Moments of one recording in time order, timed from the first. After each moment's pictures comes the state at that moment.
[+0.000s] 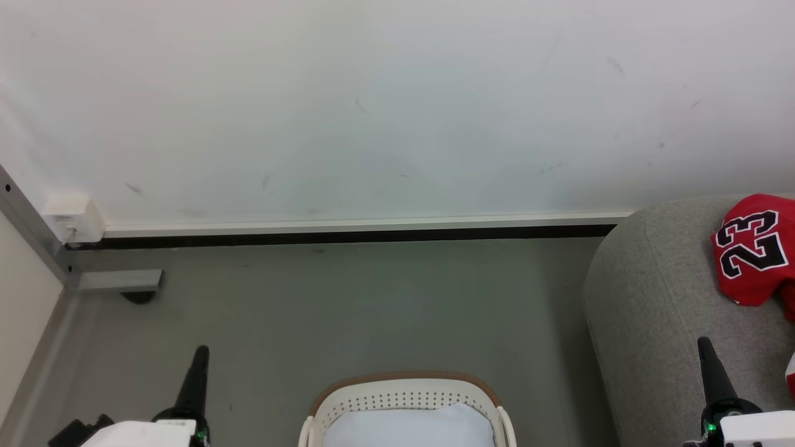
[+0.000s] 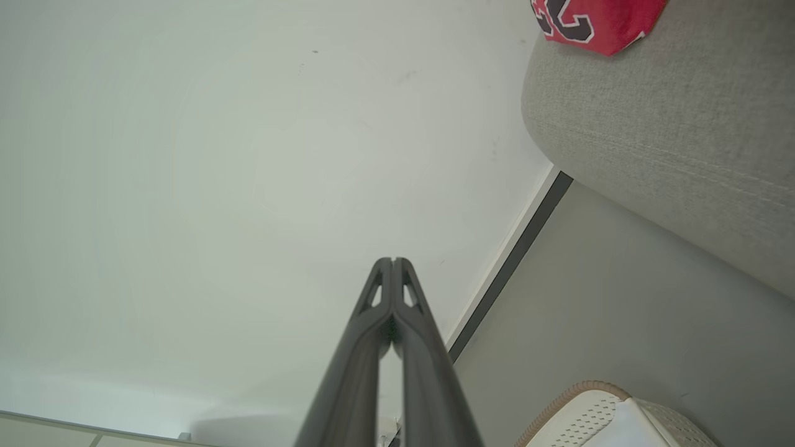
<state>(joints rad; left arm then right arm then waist) -0.09 0.04 0.09 0.27 -1.34 -0.12 0.04 -0.10 -0.07 -0.06 0.28 1.38 0.13 0.04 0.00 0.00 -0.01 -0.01</state>
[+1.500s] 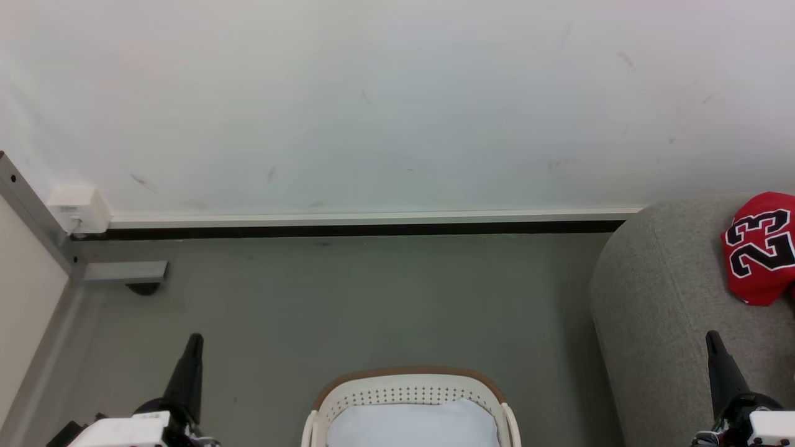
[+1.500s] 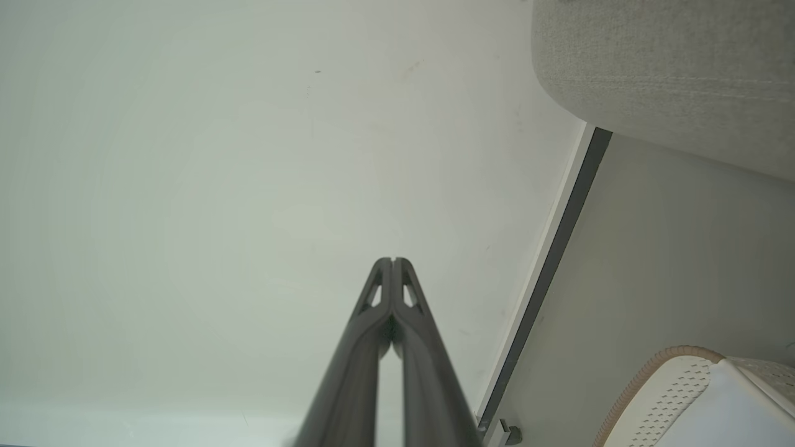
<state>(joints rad) -0.10 0.05 0.11 0.25 -1.61 -0.13 0.11 -0.10 -0.05 -0.11 0.25 1.61 0.13 0.11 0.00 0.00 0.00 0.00</state>
